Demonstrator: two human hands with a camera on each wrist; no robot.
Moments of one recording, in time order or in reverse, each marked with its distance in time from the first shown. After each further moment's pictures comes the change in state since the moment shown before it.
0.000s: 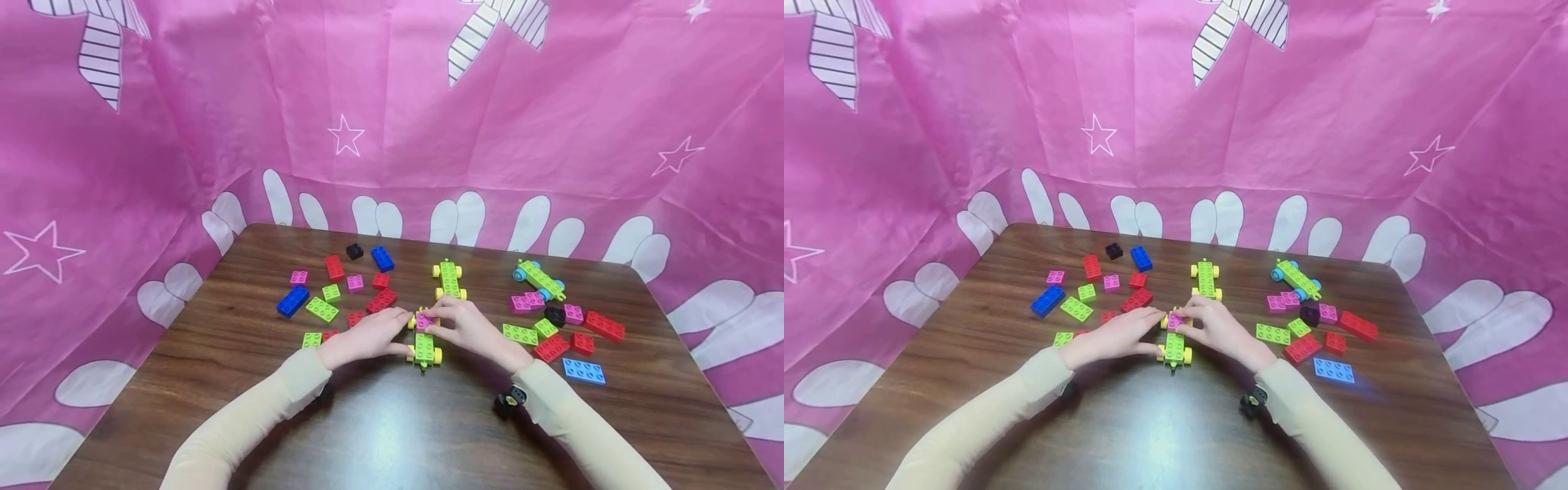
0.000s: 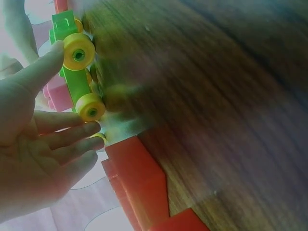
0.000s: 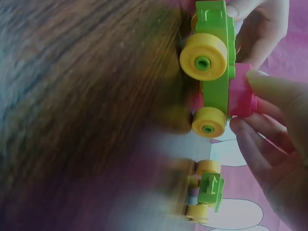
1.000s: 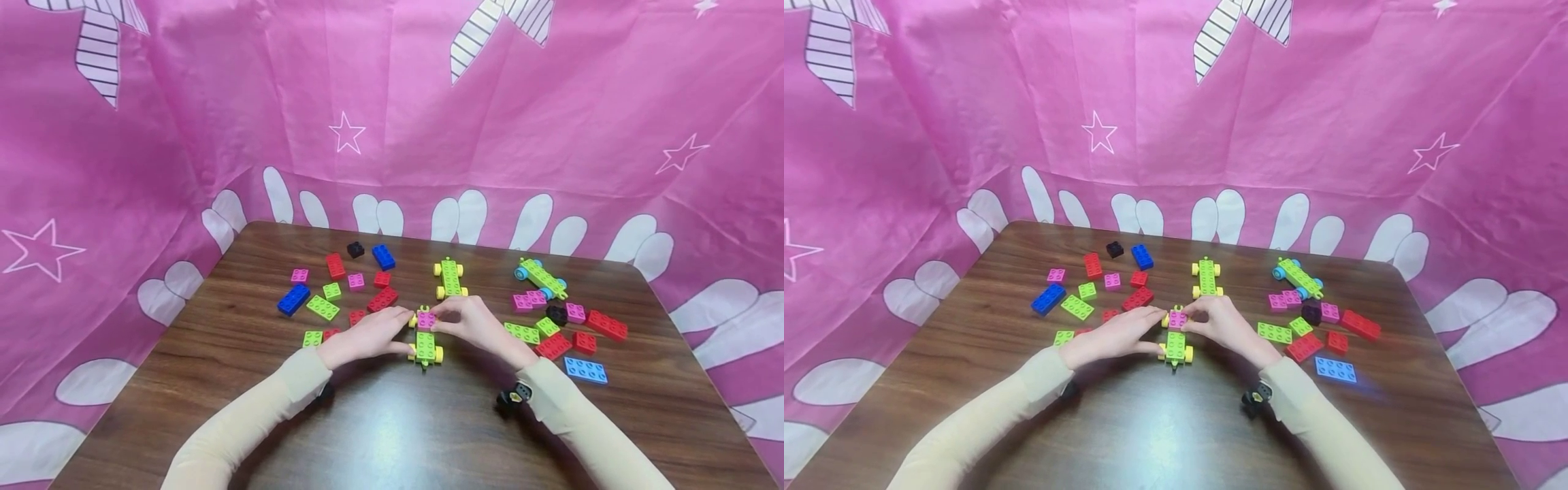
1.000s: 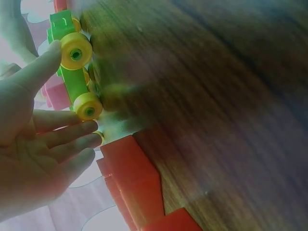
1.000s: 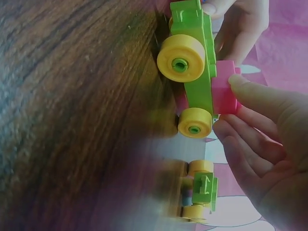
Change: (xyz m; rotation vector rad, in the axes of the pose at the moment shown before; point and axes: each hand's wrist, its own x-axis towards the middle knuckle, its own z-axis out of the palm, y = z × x) left_hand -0.001 0.000 -0.002 -0.048 -0.016 -0.019; right_hand 0.001 0.000 -0.008 0.061 -0.004 0.109
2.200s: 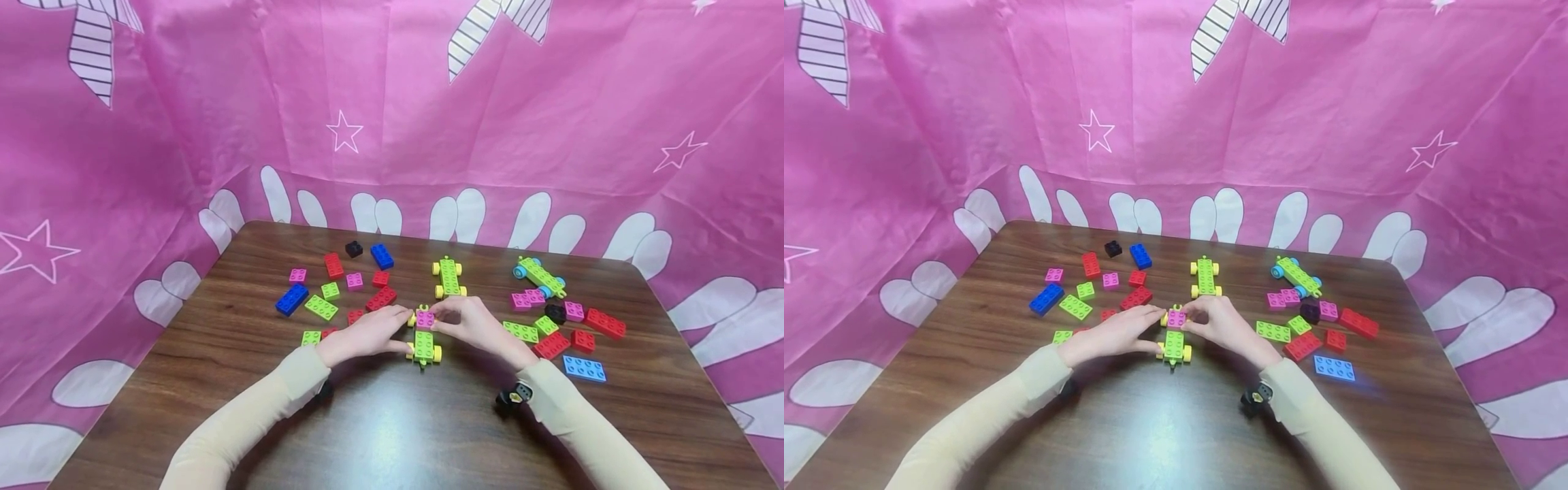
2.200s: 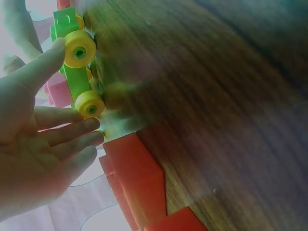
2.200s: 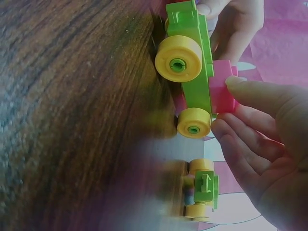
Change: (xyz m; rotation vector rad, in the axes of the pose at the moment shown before) left_hand 0.000 0.002 -0.006 -0.031 -0.030 0.001; right_hand -0.002 0.003 0.000 0.008 -0.046 0.045
